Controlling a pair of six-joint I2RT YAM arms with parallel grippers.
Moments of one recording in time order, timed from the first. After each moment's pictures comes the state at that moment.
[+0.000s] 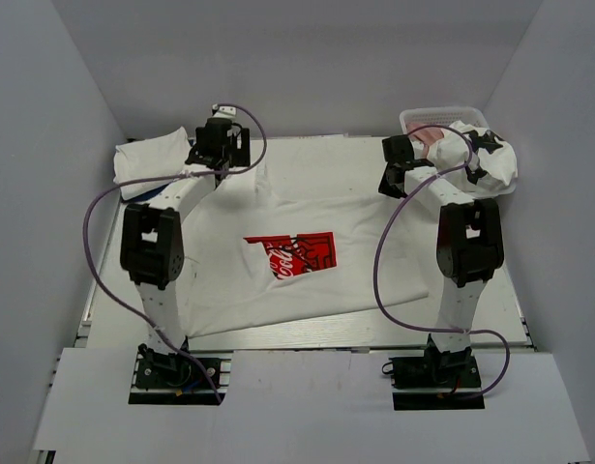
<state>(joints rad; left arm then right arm) -0.25 1.95 1.54 -0.10 -0.27 -0.05 0.24 1.98 1.51 -0.47 0.31 0.48</state>
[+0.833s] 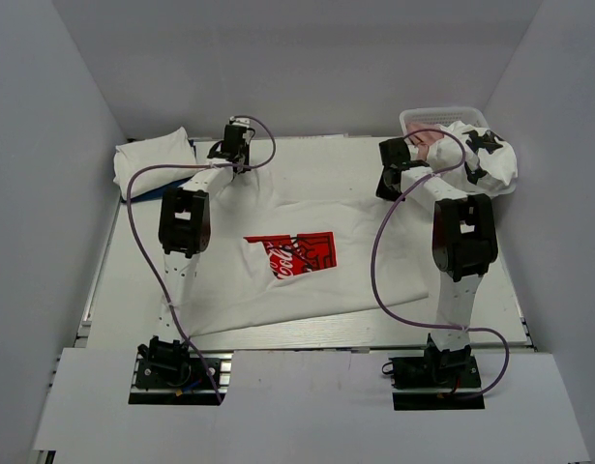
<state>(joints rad) -0.22 2.52 2.09 -0.25 -0.22 -0.07 0.24 2.04 1.53 -0.48 0.28 0.45</state>
